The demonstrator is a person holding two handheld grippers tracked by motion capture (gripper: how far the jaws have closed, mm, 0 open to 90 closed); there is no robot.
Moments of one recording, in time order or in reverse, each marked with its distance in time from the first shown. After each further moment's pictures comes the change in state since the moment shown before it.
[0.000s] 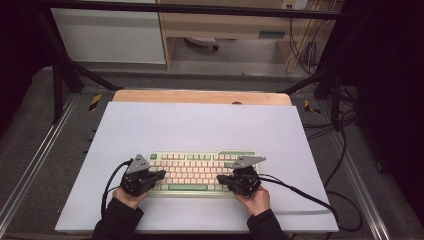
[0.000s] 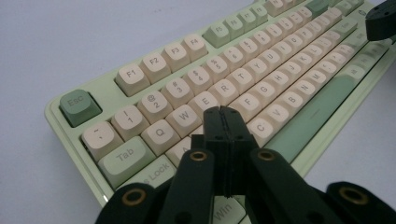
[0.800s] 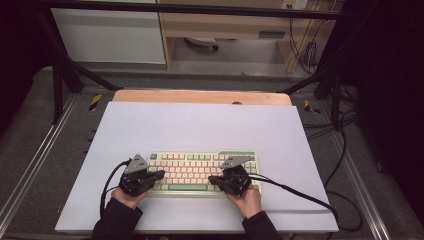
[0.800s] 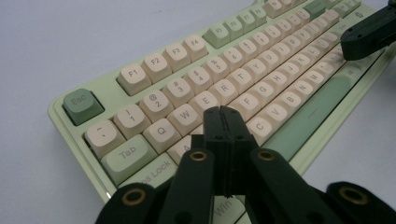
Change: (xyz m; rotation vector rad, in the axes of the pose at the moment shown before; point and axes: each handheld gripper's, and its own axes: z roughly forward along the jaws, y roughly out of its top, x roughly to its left) left arm 0.001 0.000 -0.002 -0.002 -0.004 -0.006; right arm 0.009 0.007 0.023 0.026 0.020 -0.013
